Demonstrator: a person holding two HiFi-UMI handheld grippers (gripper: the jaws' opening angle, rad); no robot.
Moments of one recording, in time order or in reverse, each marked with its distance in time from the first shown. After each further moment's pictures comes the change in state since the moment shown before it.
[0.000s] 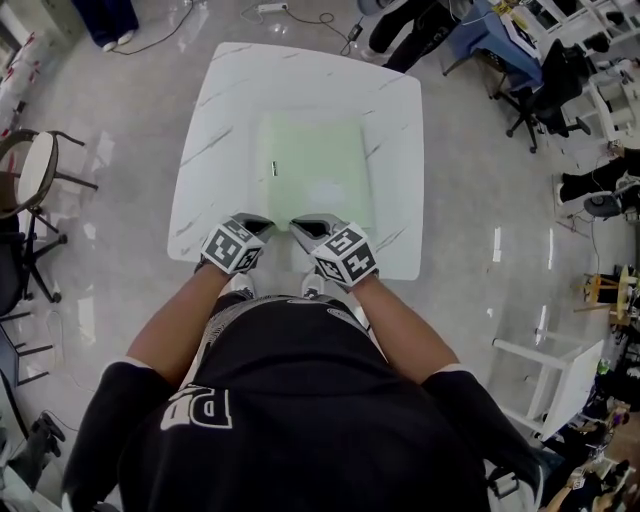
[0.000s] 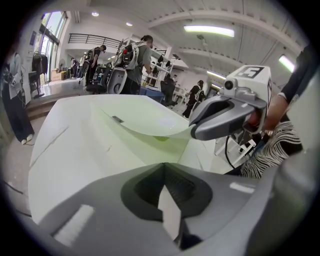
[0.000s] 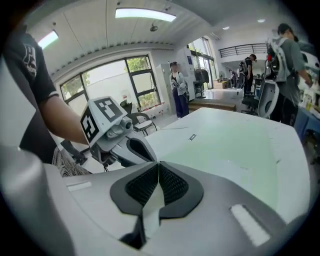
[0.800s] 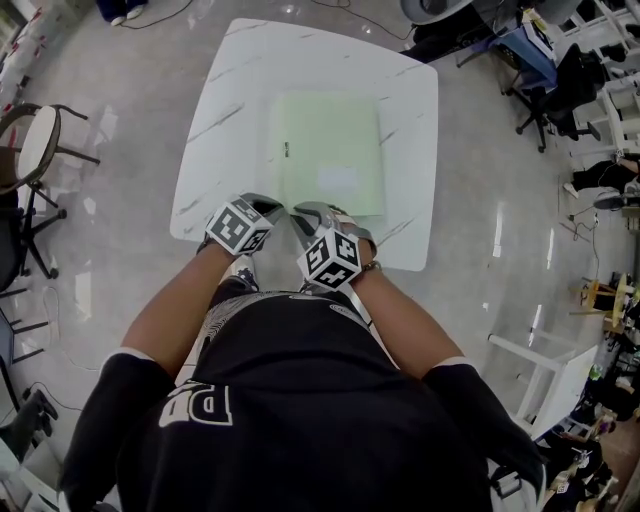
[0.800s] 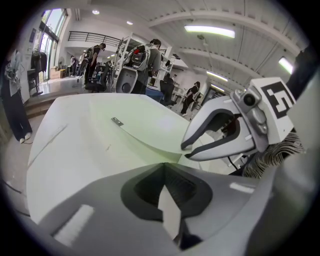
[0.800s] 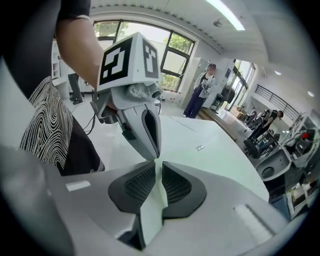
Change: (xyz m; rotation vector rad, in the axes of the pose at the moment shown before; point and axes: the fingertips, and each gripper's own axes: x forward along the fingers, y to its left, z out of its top) left arm -0.001 0.002 -0.001 -0.008 0.008 -0.021; right arm 0.030 0.014 -0.029 -0.554 0.196 -0.155
